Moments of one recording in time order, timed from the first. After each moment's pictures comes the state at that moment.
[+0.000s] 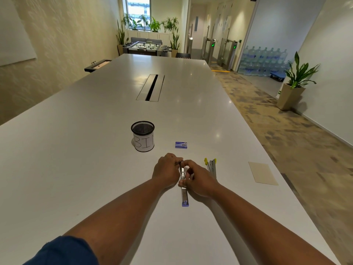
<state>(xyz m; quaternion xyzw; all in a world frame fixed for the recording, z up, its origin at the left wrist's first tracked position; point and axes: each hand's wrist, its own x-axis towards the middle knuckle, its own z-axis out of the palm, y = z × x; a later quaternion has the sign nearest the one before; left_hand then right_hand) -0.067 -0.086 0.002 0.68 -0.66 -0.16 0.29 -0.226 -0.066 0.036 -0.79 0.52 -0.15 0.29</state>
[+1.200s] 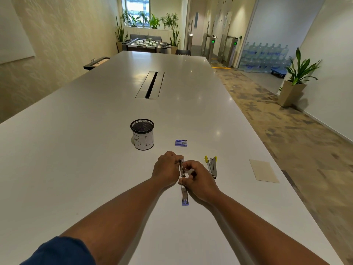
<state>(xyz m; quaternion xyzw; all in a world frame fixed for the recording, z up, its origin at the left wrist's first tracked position) -0.066 -0.083 0.003 0.67 -0.66 -0.15 0.29 -0.224 -0.047 0.022 -0.74 0.52 -0.29 0.32</state>
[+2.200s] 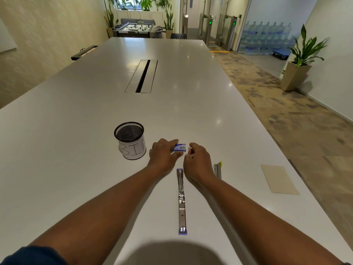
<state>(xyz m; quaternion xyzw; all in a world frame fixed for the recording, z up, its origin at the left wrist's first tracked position) -0.051 -0.181 0.002 0.70 -0.65 -0.17 0.27 -0.192 -0.160 0.020 -0.65 0.64 -0.32 0.27</state>
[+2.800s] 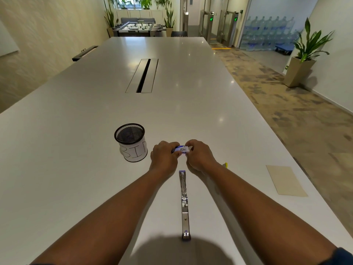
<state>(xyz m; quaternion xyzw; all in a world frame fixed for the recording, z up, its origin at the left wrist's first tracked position) -0.052 -0.184 0.001 0.69 -0.65 -0.14 0.29 -0.194 -0.202 0.028 -0.69 0.63 -0.20 0.28</state>
